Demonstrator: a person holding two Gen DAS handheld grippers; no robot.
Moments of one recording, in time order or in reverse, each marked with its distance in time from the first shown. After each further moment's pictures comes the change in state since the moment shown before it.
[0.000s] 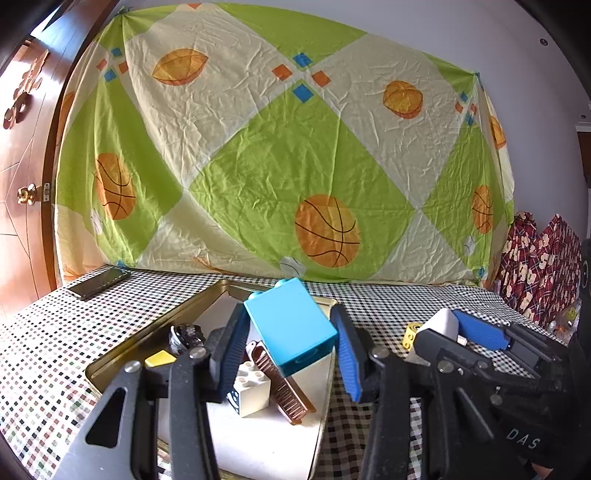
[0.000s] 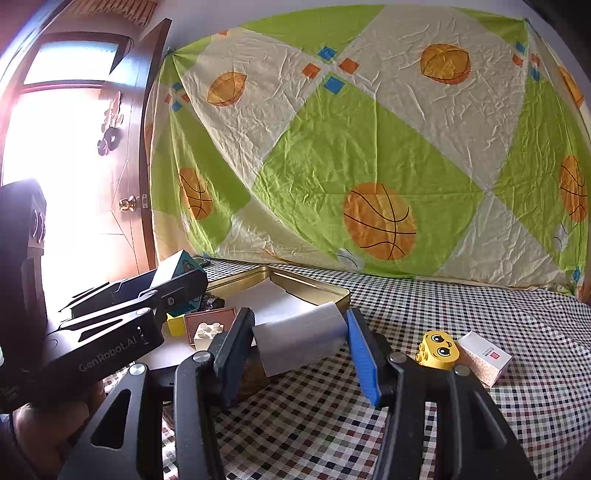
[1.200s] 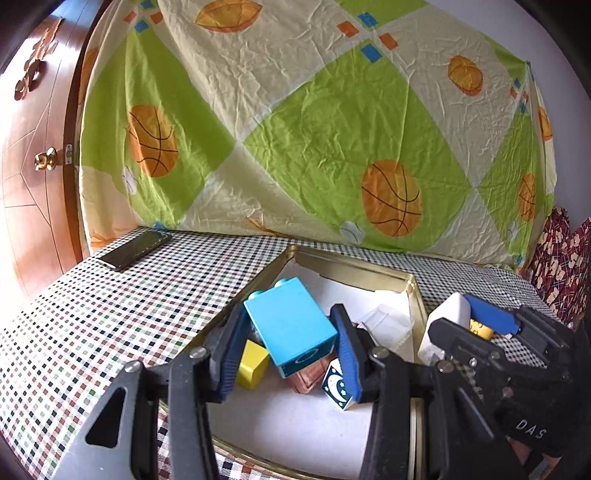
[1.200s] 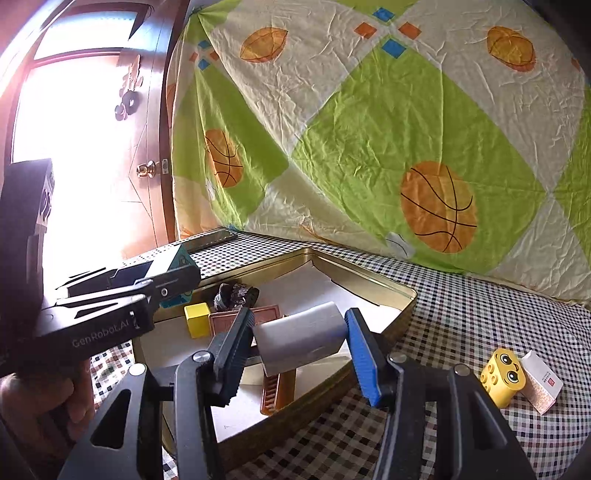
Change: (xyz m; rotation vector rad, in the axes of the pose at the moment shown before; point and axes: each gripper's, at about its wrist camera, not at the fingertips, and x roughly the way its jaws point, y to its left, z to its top) left arm 0.036 0.081 0.006 -0.047 0.200 0.096; right arm 0.079 0.045 0.020 -0.056 0.139 0.090
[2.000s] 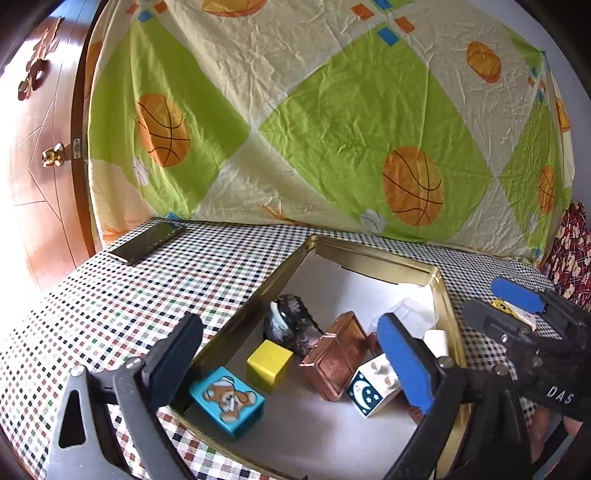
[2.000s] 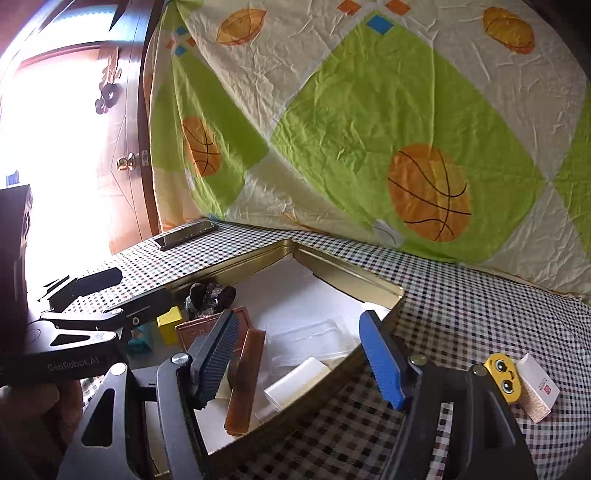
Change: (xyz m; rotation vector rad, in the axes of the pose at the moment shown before) left arm 0.011 0.000 0.005 0.004 0.037 0.063; right arm 0.003 -0.030 0.006 0.046 0.033 -0.048
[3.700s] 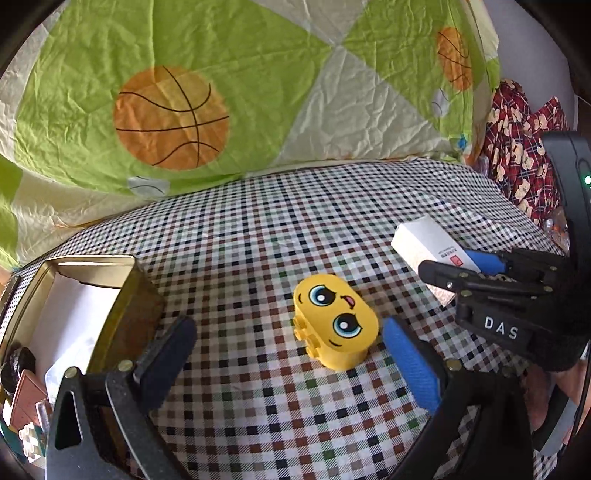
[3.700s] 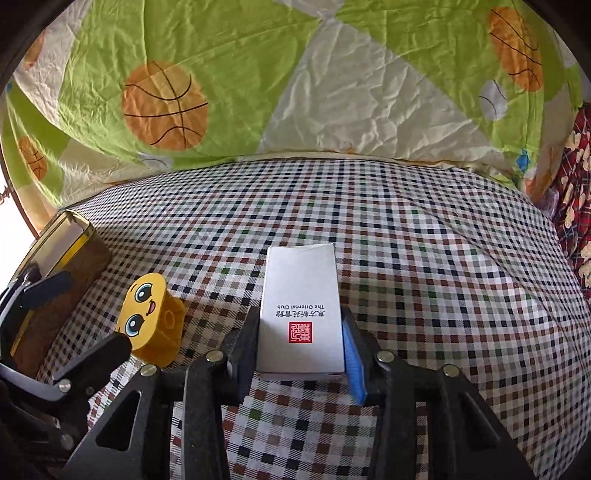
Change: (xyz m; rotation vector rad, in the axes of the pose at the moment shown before) left arm 0.097 -0.286 -0.017 0.336 0.272 -0.222; right arm -0.007 -0.269 -0.055 0.292 0.335 -0.305
